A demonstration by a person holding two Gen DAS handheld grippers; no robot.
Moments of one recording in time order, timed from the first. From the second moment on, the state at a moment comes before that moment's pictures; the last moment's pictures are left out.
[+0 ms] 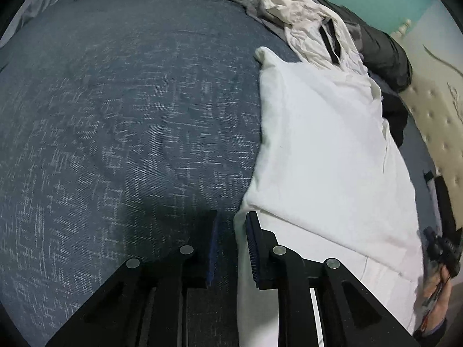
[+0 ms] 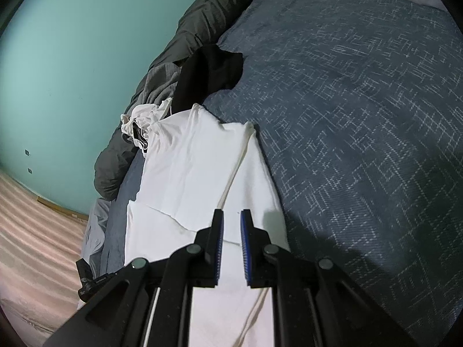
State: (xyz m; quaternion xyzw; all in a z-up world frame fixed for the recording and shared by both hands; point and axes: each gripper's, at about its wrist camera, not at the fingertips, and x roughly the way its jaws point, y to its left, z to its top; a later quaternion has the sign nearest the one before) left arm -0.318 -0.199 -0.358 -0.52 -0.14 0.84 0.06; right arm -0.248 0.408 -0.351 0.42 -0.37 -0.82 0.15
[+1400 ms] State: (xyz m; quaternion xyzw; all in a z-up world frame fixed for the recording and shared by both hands) left arm -0.318 -0.174 -0.352 -0.51 -0.04 0.86 0.05; right arm -0.251 0.410 -0.354 0.42 -0.38 -0.81 0.15
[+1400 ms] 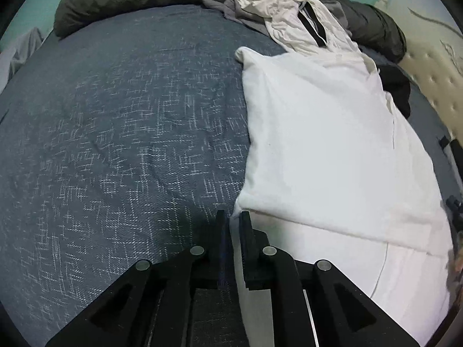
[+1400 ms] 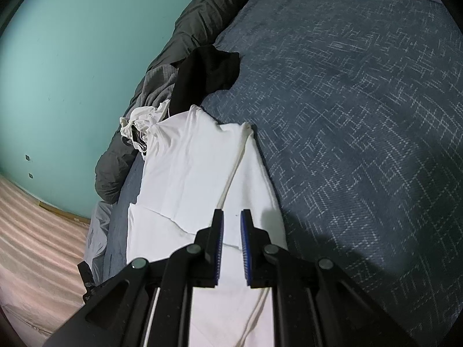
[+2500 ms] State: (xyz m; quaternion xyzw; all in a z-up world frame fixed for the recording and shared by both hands) left arm -0.196 -0.207 -0.300 -0.52 -0.11 0.85 0.01; right arm -0.237 0.410 -0.339 0.42 -0.37 -0.81 0.16
